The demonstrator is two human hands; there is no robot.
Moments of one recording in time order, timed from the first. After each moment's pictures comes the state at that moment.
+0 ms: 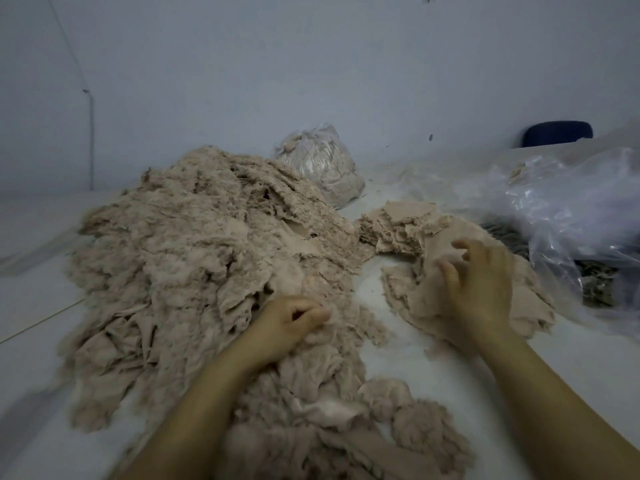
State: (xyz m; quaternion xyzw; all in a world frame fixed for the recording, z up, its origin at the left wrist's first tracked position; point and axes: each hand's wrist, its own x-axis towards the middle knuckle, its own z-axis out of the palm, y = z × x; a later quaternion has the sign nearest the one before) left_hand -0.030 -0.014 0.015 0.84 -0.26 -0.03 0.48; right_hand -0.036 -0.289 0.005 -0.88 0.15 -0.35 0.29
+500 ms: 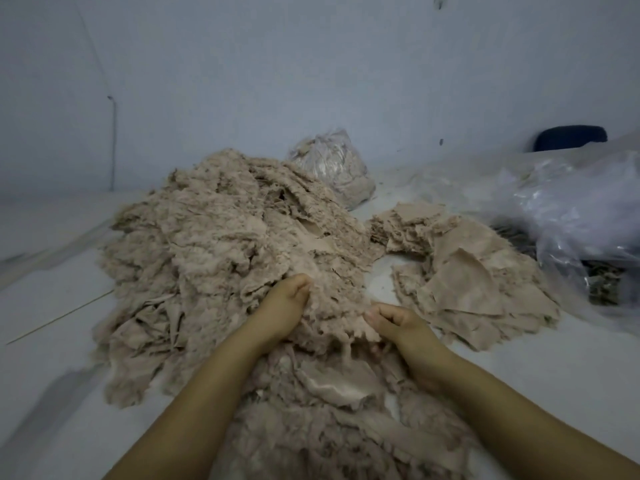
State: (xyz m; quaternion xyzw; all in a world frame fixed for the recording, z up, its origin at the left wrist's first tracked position) left_hand -0.035 -0.007 0.027 0.87 -0.15 0.02 0.47; right_hand -0.084 -0.199 -0.014 -0.70 -0.08 0.03 0.71
